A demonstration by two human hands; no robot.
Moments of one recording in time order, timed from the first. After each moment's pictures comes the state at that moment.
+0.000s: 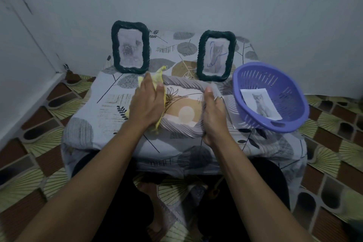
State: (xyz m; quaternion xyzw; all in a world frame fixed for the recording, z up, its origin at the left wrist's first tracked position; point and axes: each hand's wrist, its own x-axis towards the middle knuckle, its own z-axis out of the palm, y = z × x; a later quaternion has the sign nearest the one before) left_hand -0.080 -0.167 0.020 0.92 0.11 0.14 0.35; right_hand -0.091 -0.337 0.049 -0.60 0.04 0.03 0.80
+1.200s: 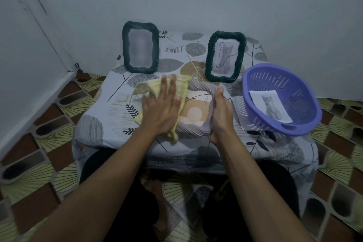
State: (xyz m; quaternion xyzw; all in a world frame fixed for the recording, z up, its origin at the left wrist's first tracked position) left_hand -0.085 -0.172 -0.004 0.97 0.04 0.10 0.20; right_hand -0.078 -0.332 0.037 -0.57 0.05 0.05 0.82
